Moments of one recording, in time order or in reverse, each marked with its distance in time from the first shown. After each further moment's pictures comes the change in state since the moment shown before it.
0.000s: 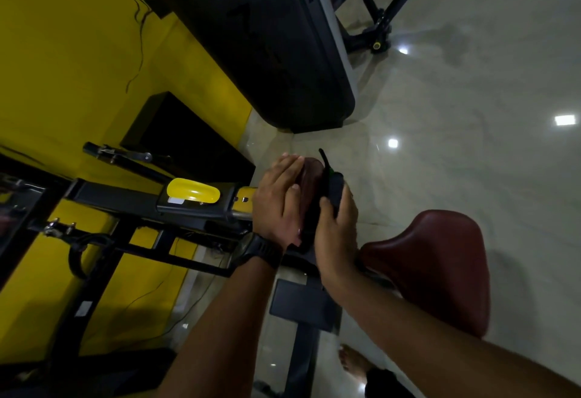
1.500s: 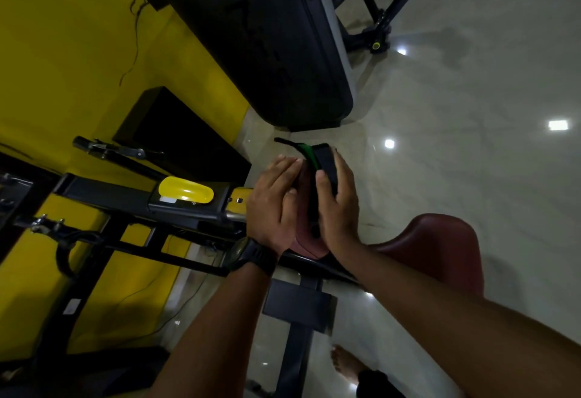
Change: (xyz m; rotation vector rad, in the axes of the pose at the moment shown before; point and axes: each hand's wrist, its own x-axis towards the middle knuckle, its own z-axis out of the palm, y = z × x) left_hand 0.002 -0.003 0.003 0.049 0.031 0.060; right_hand 0.056 -0.004 0.000 -0.023 -0.042 -0.386
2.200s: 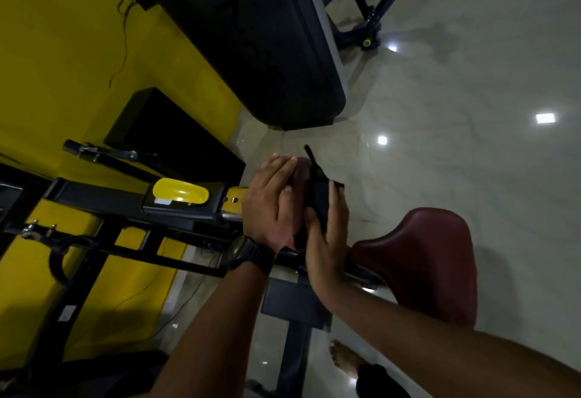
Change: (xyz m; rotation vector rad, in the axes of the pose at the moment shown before) left_hand -0.002 0.003 0.000 0.028 0.009 0.007; right_hand -0.070 0.006 0.006 0.117 0.078 0.087
